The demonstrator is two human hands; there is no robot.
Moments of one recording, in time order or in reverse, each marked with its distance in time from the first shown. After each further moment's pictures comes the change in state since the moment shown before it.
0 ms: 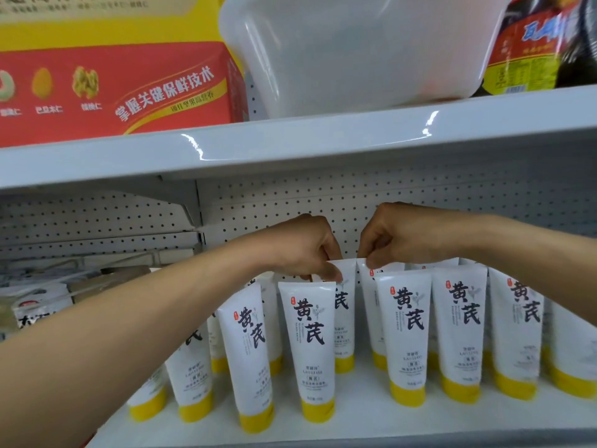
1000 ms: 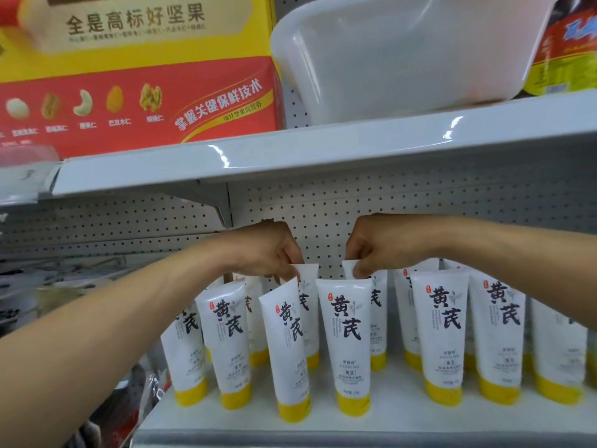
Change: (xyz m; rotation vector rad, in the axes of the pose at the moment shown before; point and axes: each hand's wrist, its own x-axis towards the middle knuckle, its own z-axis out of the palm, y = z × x) left_hand -0.053 -0.064 -0.028 0.073 -0.008 -0.135; right_hand 0.037 -0.037 0.018 -0.096 -0.102 -0.055
